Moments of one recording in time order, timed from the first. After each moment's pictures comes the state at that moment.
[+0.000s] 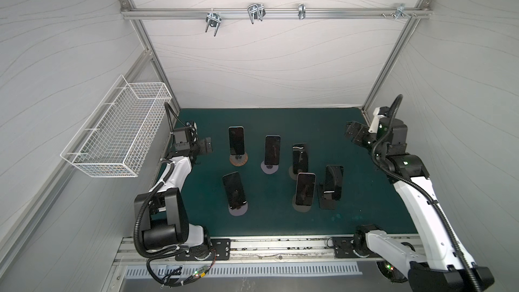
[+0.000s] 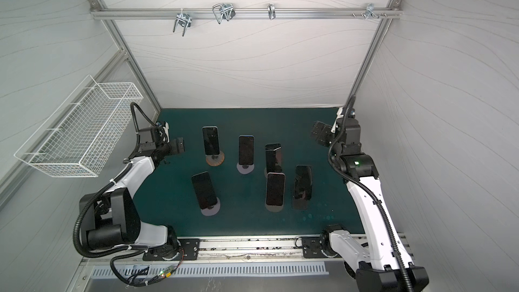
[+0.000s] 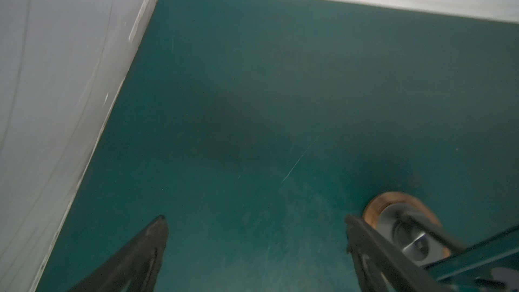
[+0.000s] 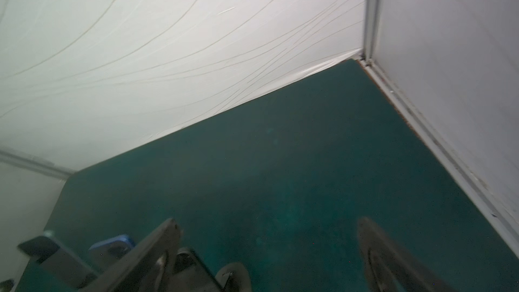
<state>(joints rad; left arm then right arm) 0.24 1.41 0.86 -0.21 0.07 0.02 0.23 1.01 1.17 -0.63 0.07 0.40</state>
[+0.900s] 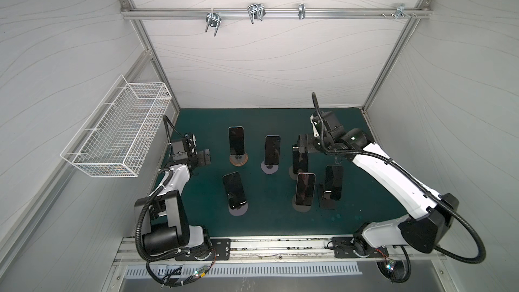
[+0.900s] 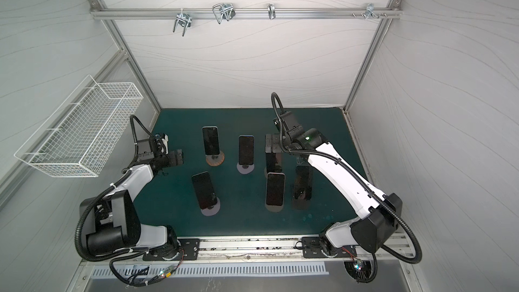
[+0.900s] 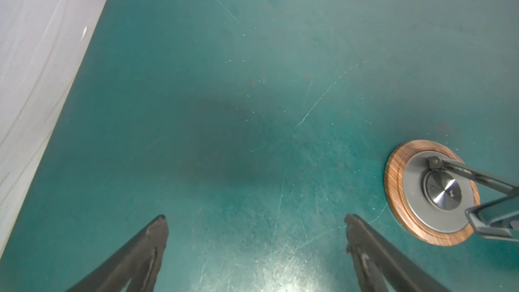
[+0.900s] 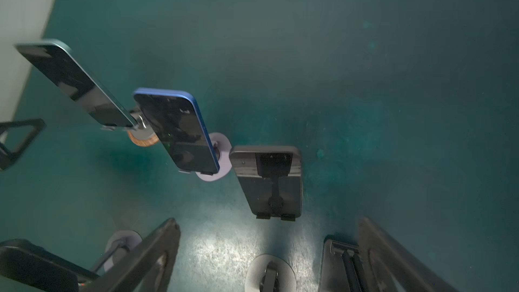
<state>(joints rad) 0.28 1.38 0.76 -0.21 0.13 0.05 0.68 1.41 1.43 -0.92 0.16 0.45</state>
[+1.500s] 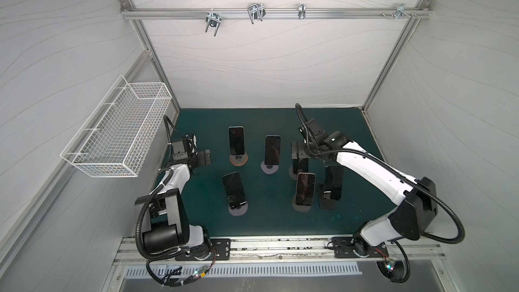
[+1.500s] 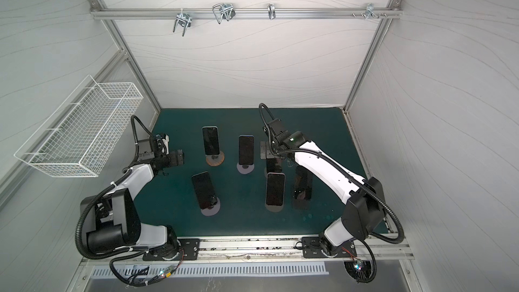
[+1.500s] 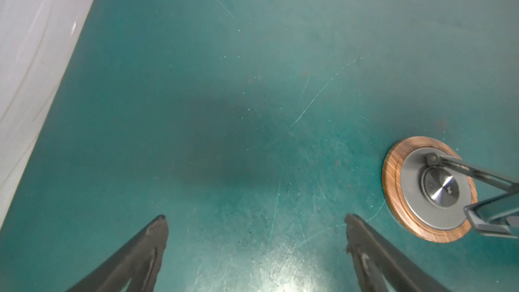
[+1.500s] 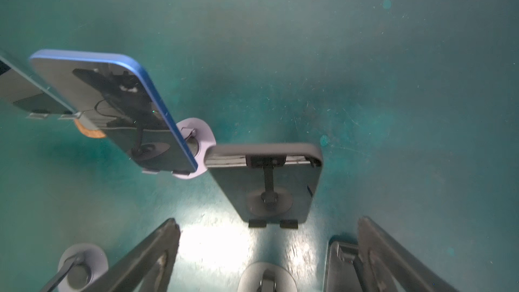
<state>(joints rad) 0.28 1.40 0.76 -0.22 0.14 0.05 0.71 1.52 1.35 -0.84 0.21 0.51</state>
